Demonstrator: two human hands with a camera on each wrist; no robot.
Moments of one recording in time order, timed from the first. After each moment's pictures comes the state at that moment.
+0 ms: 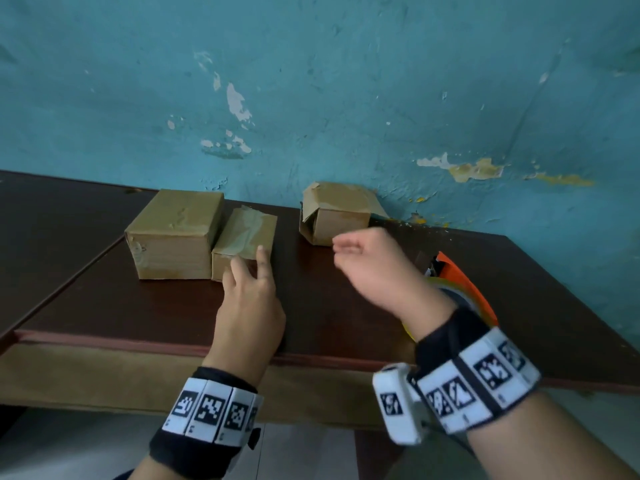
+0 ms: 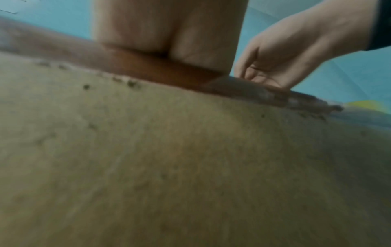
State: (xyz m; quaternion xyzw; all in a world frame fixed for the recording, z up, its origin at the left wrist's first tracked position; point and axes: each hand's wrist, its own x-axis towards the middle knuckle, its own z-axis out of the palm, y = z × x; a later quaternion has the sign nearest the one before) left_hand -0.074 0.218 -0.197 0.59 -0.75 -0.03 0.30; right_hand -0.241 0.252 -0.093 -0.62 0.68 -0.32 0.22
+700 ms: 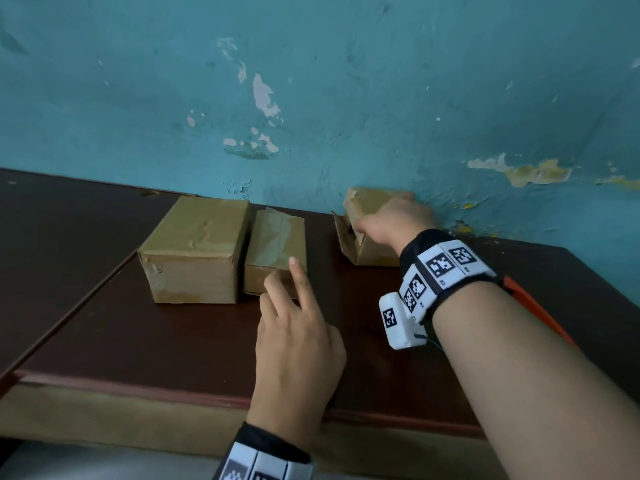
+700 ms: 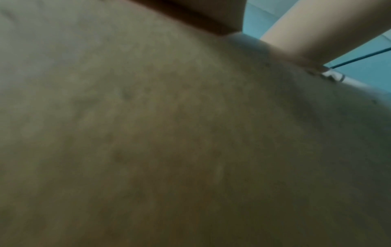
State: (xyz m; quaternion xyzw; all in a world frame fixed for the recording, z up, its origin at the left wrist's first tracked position) left_hand -0.085 0.206 -0.205 0.60 -0.74 -0.05 0.31; right_hand -0.255 0.080 -0.095 -0.44 0.88 -0.16 0.07
